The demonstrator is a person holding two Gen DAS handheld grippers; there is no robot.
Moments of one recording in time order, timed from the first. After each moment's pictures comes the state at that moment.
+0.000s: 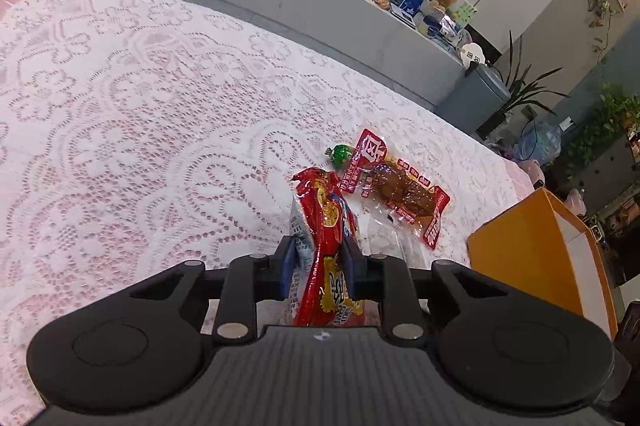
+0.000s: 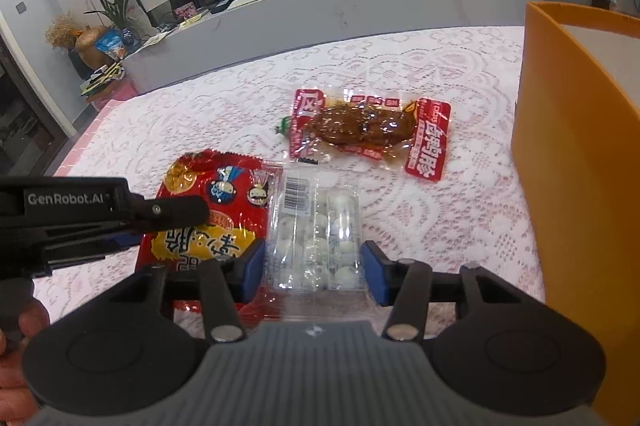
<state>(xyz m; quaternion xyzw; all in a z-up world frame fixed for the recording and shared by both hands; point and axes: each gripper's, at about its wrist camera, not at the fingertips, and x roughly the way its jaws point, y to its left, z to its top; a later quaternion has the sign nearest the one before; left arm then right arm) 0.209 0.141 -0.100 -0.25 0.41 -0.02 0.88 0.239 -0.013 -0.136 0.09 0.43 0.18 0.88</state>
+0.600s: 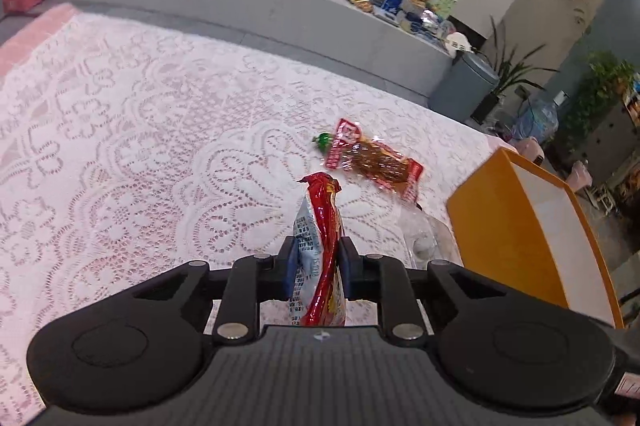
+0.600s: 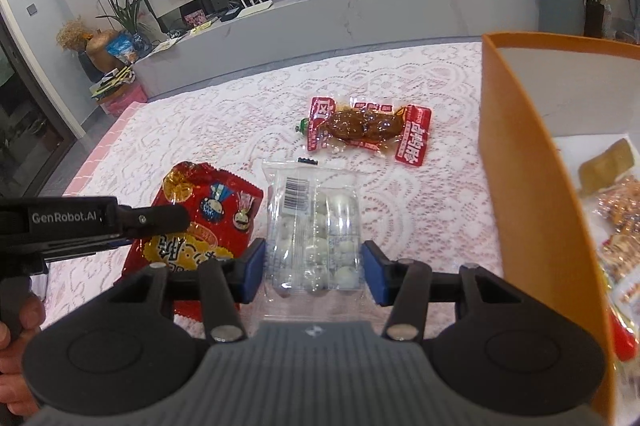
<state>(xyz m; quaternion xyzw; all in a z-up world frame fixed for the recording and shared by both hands) 0.145 0.122 -0.059 -0.19 0.40 -0.03 0.90 0.175 -0.041 -0.092 0.09 0.41 0.19 0.89</state>
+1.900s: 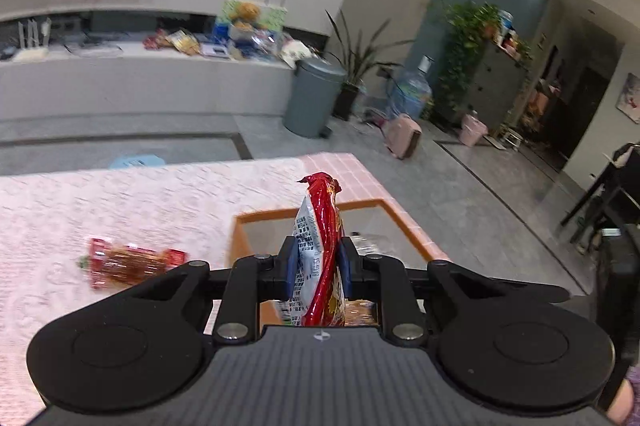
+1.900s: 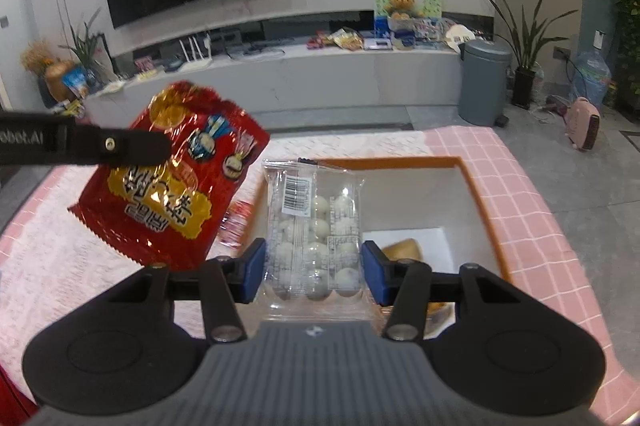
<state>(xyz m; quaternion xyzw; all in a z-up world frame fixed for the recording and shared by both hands) 0.215 -0.066 0.024 -0.09 0.33 -0.22 0.91 0.184 -0.214 -0.020 0.03 0.35 0.10 0.93</state>
